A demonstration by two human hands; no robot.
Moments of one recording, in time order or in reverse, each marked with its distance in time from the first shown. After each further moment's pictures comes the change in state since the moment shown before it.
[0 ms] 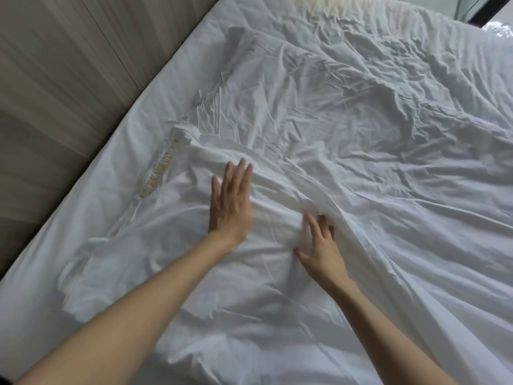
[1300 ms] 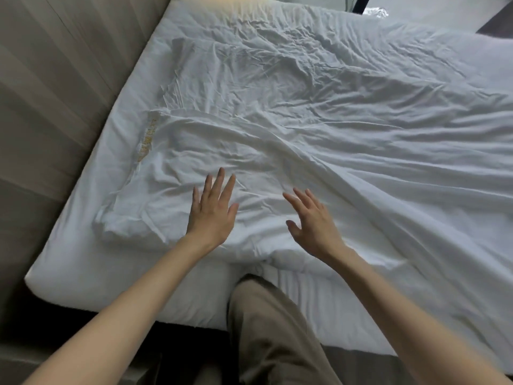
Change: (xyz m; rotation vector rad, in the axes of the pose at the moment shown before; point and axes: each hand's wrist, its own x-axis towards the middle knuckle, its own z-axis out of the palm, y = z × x) left_hand -0.235 0.060 -0.160 0.023 -0.421 0.159; right_hand -0.290 0.010 -0.028 -0.164 0.191 -0.172
